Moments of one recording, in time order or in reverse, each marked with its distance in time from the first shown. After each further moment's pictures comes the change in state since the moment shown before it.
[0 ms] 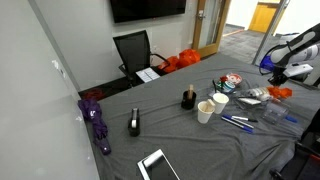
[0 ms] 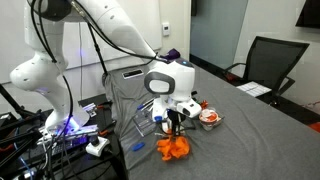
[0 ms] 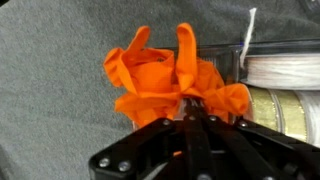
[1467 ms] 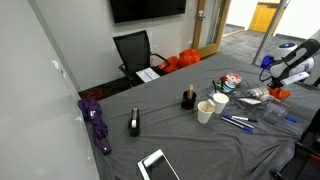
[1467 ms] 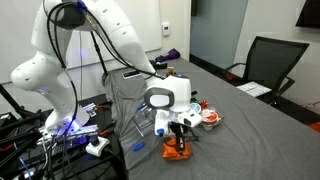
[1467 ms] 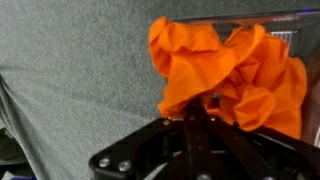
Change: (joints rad) arm 0.044 0.135 -0.088 0.005 -0.137 0.259 0.123
